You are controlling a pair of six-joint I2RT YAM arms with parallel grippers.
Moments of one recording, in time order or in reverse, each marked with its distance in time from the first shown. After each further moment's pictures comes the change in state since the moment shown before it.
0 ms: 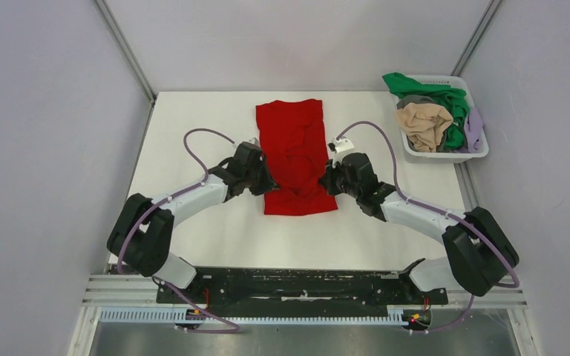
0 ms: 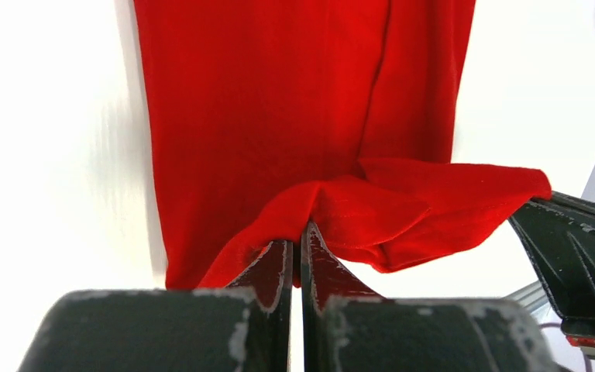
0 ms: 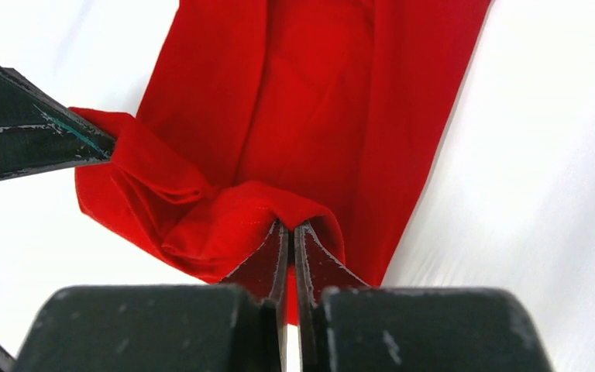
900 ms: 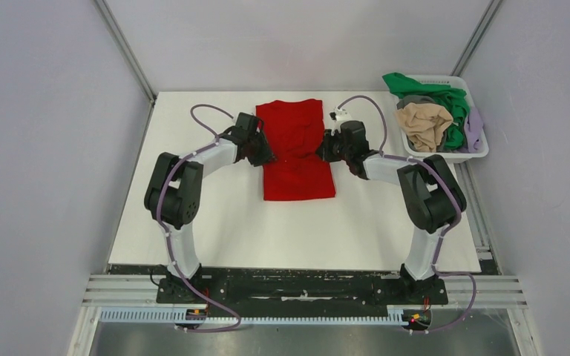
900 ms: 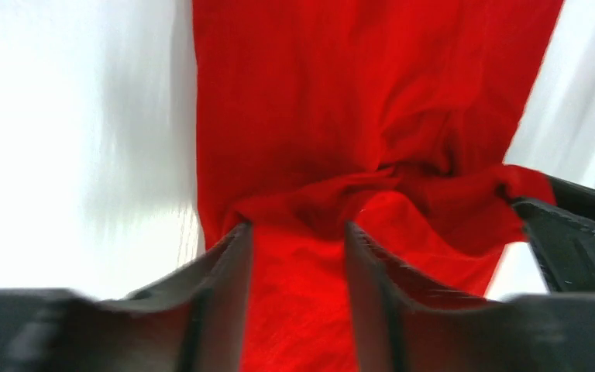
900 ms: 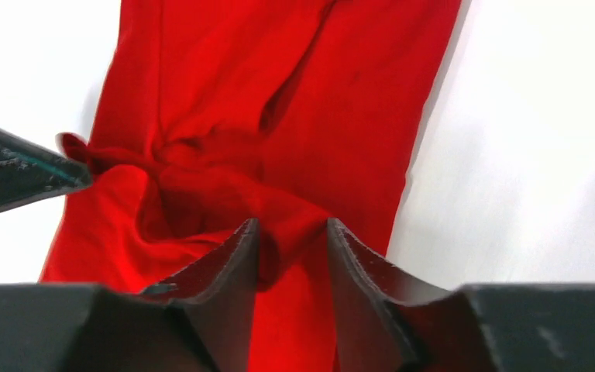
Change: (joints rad) left arm 0.199 0.440 0.431 -0.048 0.039 0.117; right arm -0.223 0.532 0.396 0.135 -0.159 0.014
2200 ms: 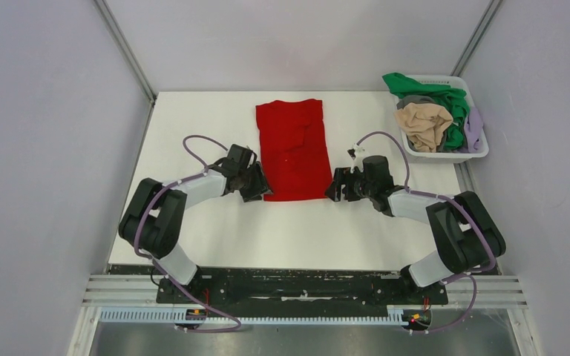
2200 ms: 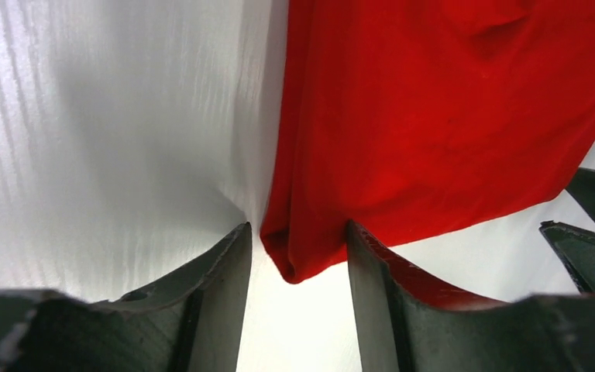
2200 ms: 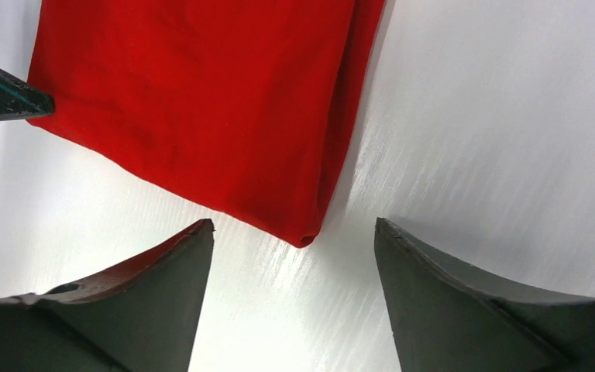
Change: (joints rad) left arm -0.060 -0.297 -0.438 0.025 0.050 -0.024; right arm -0.036 -0.370 -0.484 -0.042 -0.158 0.022
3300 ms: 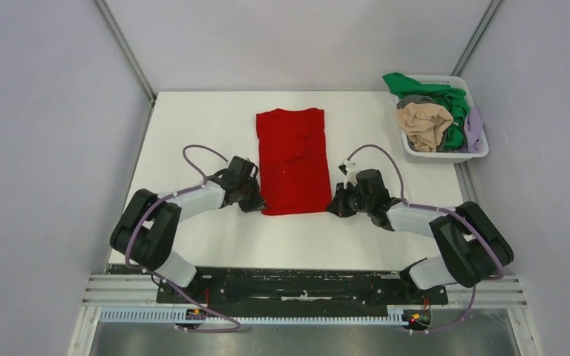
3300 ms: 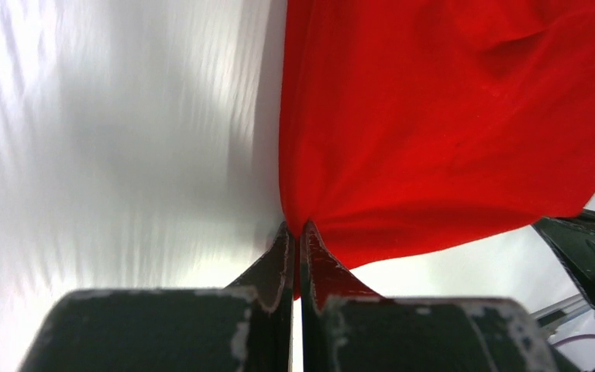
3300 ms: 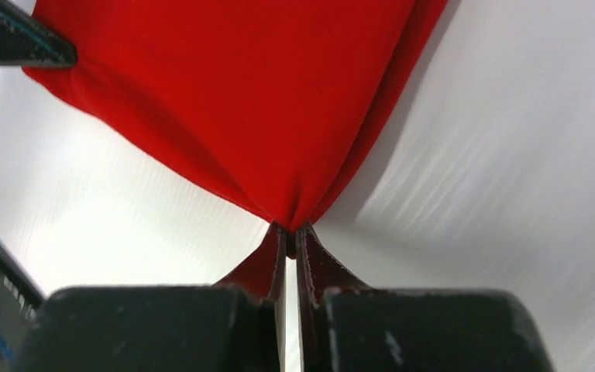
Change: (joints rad) left arm -0.044 -0.052 -0.087 0.023 -0.018 -0.043; right arm 0.101 -0.047 -0.095 0.030 0.007 -0.003
